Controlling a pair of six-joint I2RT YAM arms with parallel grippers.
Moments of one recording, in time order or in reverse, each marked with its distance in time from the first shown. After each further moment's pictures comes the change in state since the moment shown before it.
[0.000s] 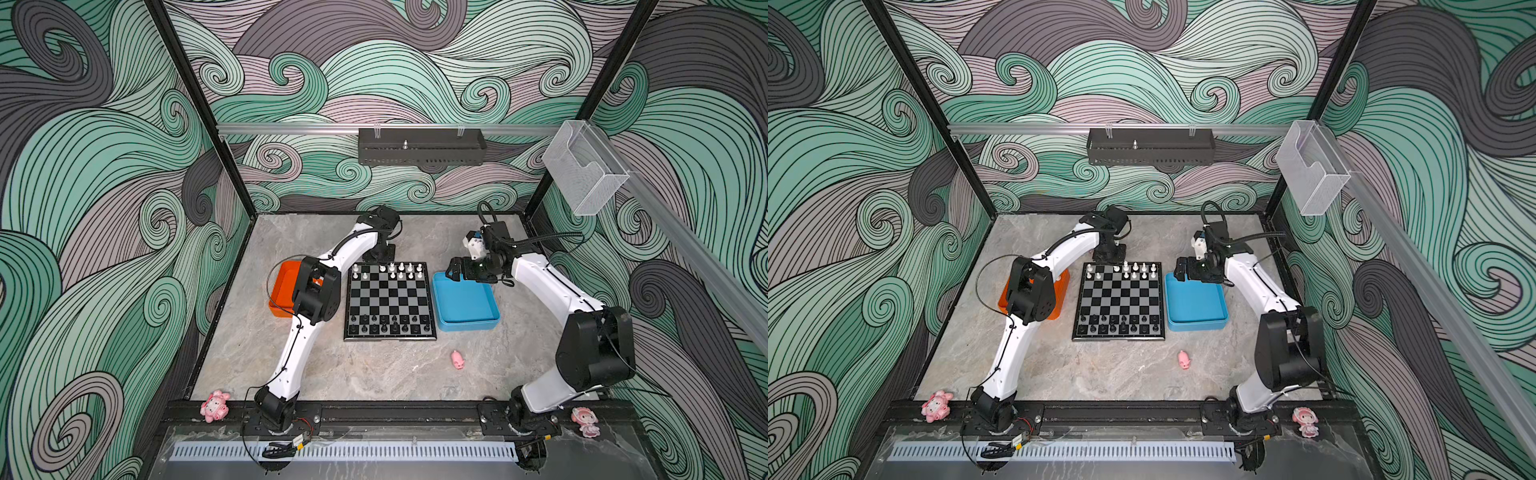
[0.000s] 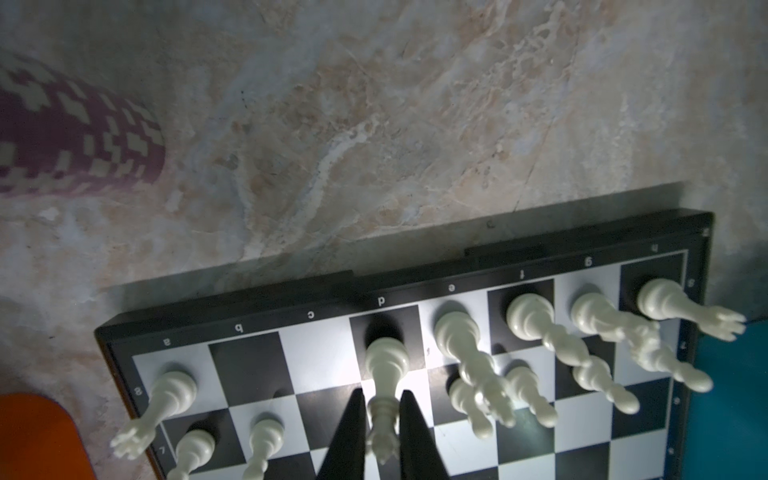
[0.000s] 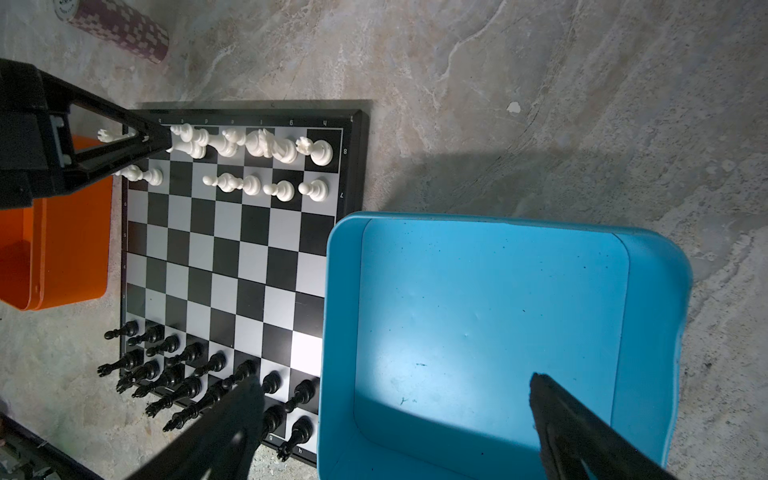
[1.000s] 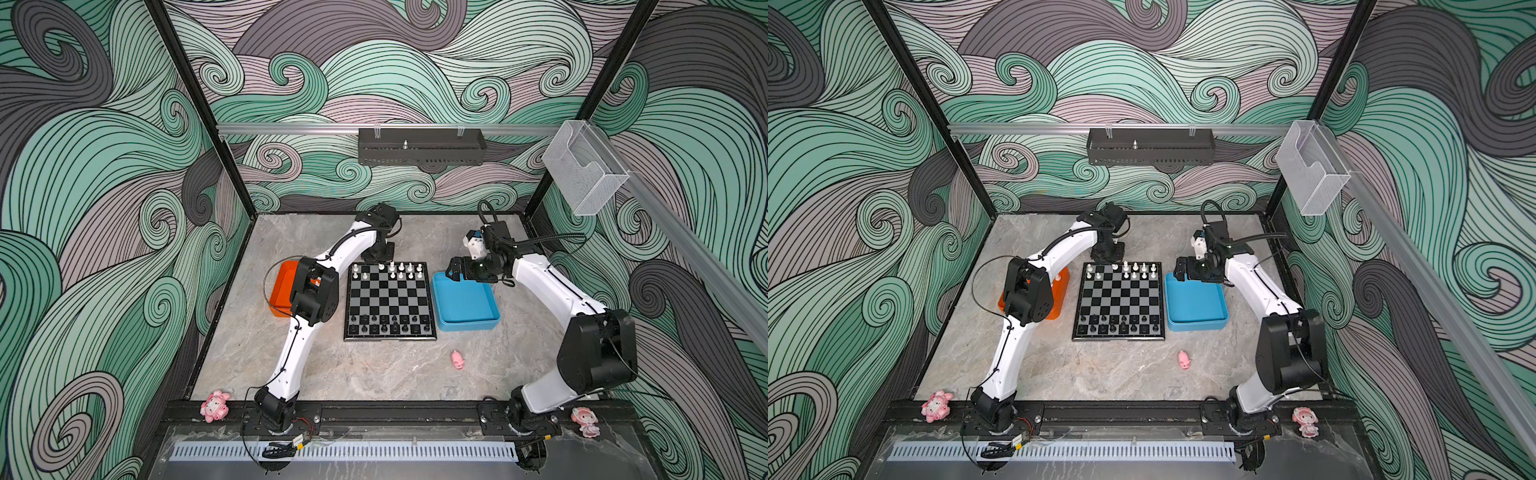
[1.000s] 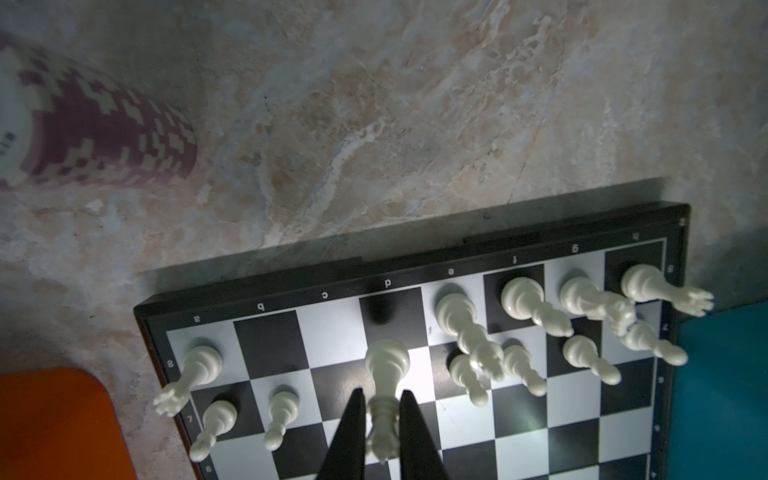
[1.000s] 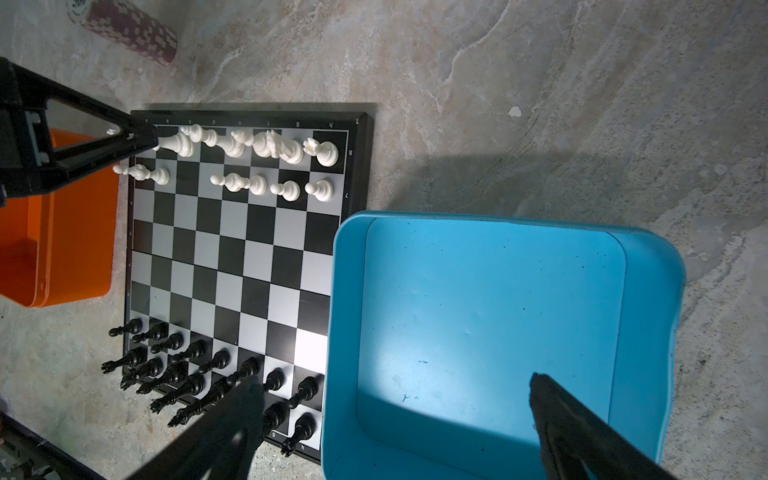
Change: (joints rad) left arm 0.000 -0.031 0.000 -0.025 -0.012 0.003; right arm 0.006 -0.017 0.000 -0.004 0.005 0.000
